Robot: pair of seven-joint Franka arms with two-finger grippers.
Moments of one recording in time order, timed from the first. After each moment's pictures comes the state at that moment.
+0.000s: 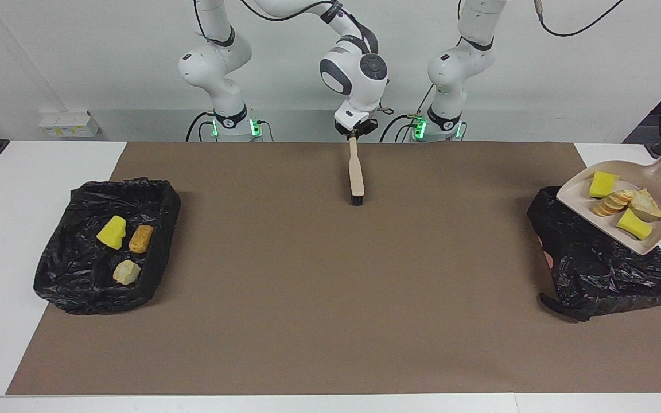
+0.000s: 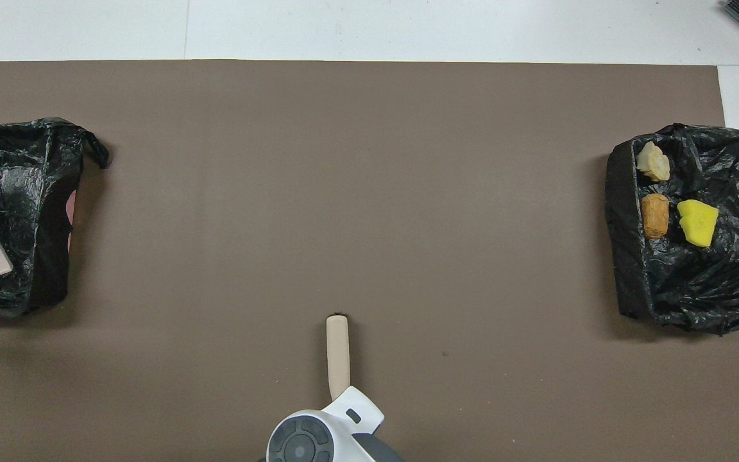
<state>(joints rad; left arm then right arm) 0.49 0.07 0.03 -1.68 0.31 1.88 1.56 0.77 0.09 0.25 -2.17 0.23 2.02 0.85</state>
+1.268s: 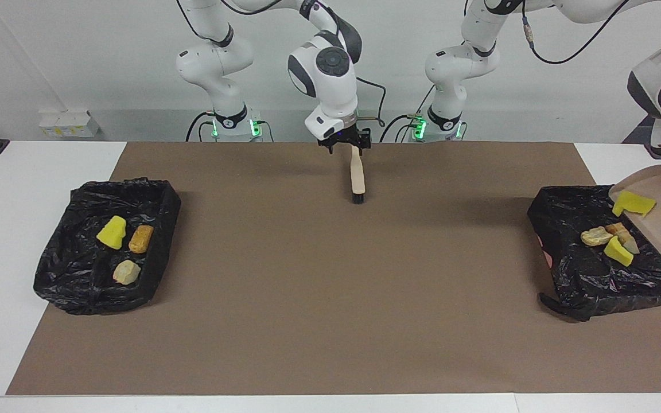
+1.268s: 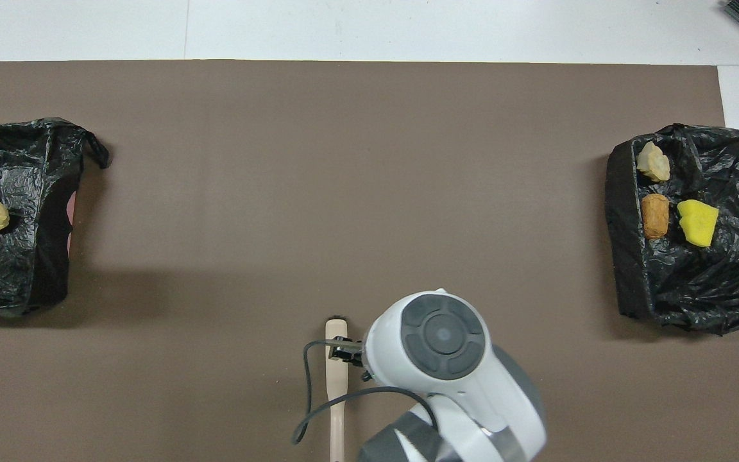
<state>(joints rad) 0.20 0.21 0.00 -1.51 1.06 1.77 1.42 0.45 -0.05 0.23 -2.05 0.24 1.93 0.82</state>
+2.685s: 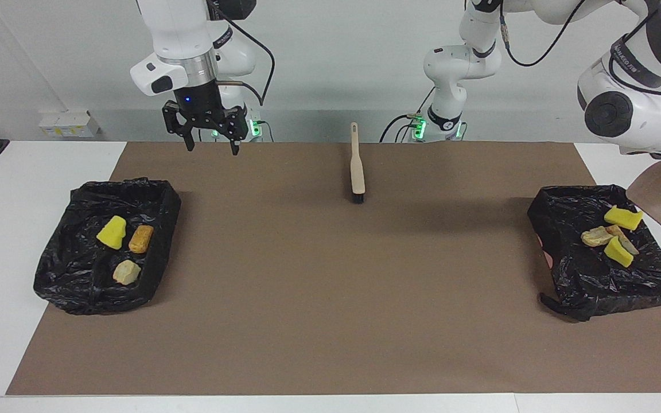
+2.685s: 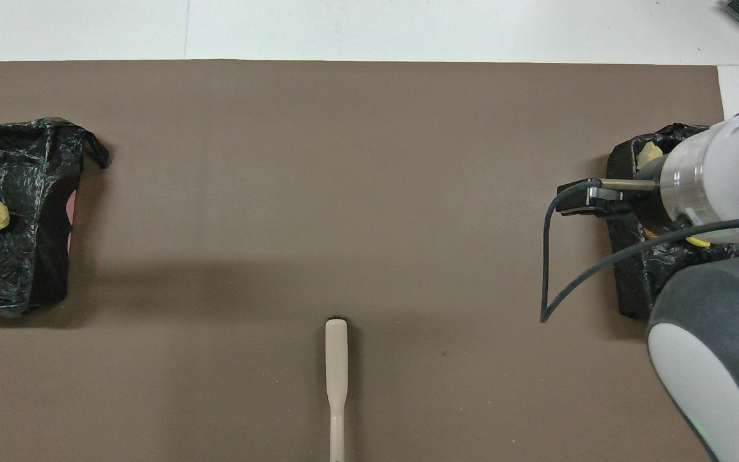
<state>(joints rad) 0.03 0.19 -0.01 -1.55 1.29 1.60 1.17 0.02 -0.02 0.21 -1.56 -0.05 1.63 0.35</state>
